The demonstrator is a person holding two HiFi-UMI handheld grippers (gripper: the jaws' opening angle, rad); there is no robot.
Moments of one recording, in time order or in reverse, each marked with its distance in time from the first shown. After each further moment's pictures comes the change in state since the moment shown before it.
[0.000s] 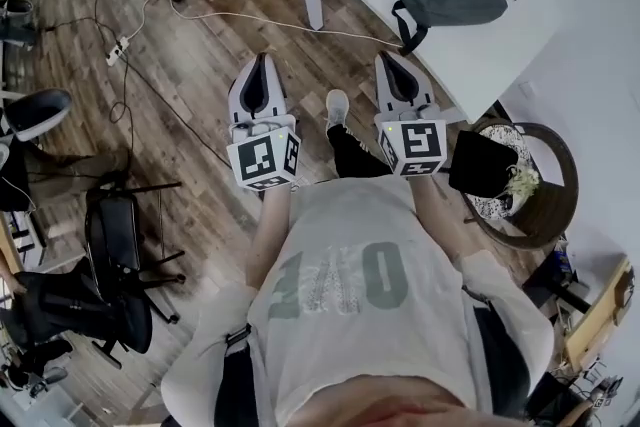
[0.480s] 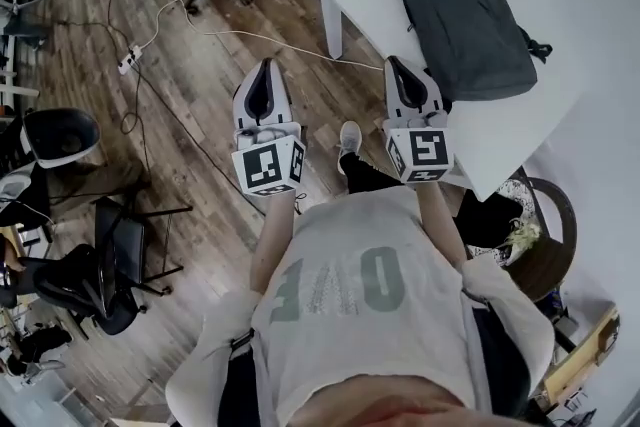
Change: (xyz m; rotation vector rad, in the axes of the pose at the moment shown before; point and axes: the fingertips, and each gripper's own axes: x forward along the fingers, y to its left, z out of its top) left arm 0.162 0.052 0.004 0.042 -0.012 0.055; right arm 0.173 -0.058 0.021 0.011 -0.018 0.054
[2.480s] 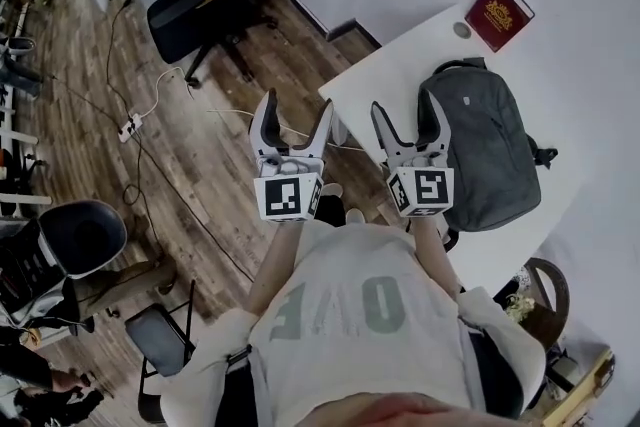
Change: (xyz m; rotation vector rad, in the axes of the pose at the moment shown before) left arm 0.261 0.038 0.003 -0.009 -0.091 -0.182; right arm 0.238 -0.084 0.052 0.056 -0.146 -0.088
